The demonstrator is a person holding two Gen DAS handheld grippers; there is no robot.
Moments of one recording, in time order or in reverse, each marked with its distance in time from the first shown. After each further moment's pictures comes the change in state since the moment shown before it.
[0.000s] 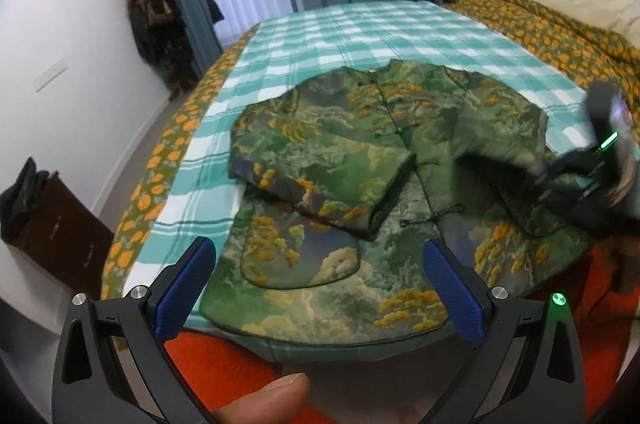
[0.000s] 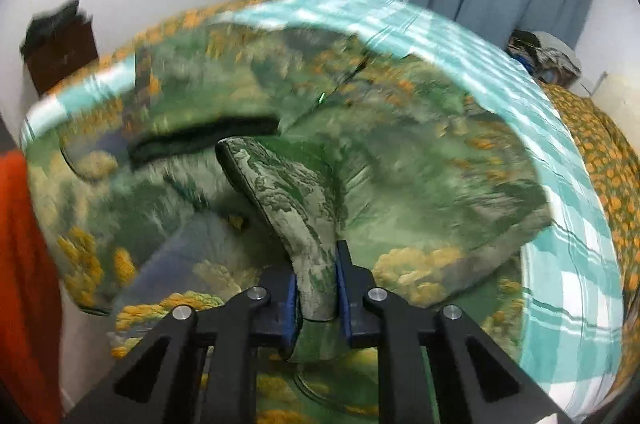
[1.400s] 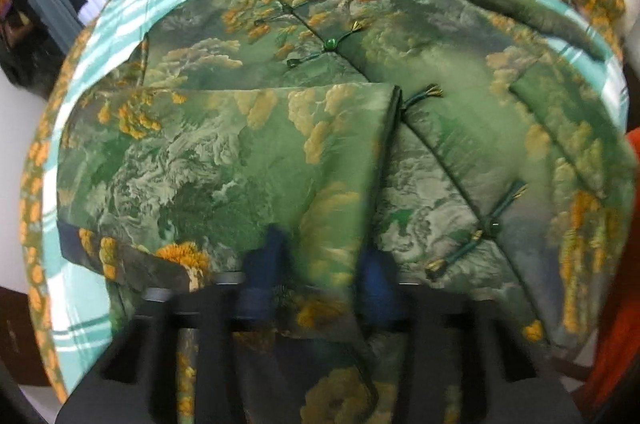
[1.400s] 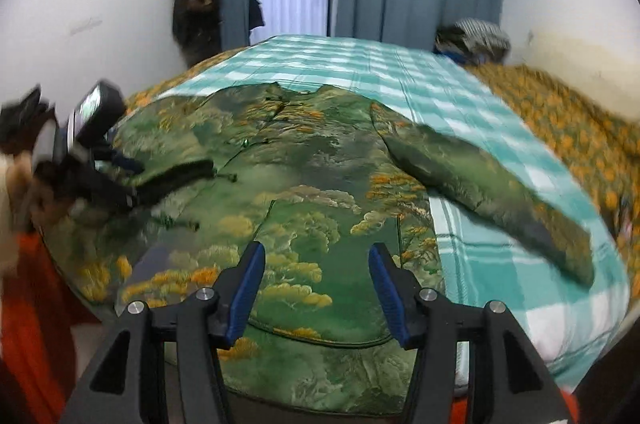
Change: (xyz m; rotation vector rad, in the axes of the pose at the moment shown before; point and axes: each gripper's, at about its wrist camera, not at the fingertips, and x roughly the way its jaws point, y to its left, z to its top) left arm 0.175 -0.028 0.049 0.319 0.223 -0.297; right arm -0.067 -0.020 -0.067 0.157 -0.128 -0.127
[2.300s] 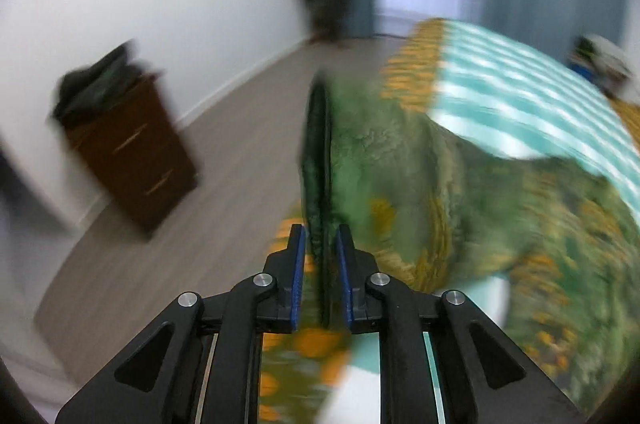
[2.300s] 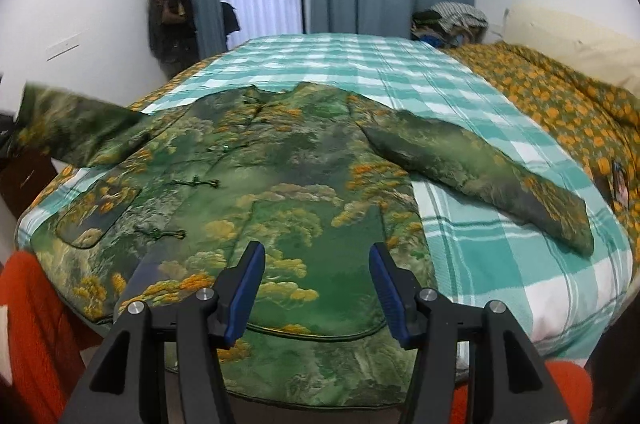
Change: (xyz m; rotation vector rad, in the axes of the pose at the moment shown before) left arm -0.201 0.332 -0.136 -0.877 -0.221 0.599; right arm 0.001 -0.028 -0.001 0.177 0.020 -0.015
